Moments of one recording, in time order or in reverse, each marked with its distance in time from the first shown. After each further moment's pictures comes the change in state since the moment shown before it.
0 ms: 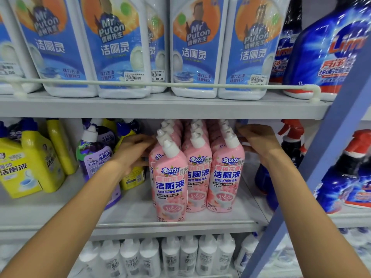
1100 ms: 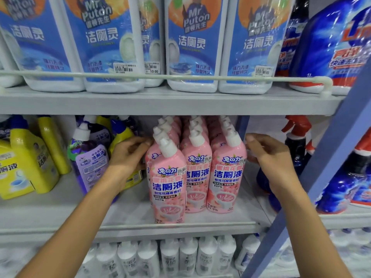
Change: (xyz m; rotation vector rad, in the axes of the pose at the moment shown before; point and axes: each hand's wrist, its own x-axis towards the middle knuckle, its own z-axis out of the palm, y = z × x) left_hand -0.025 -0.013 0.010 -0.026 0.138 0.149; right_hand -0.038 0.046 -0.015 0.074 0.022 -0.248
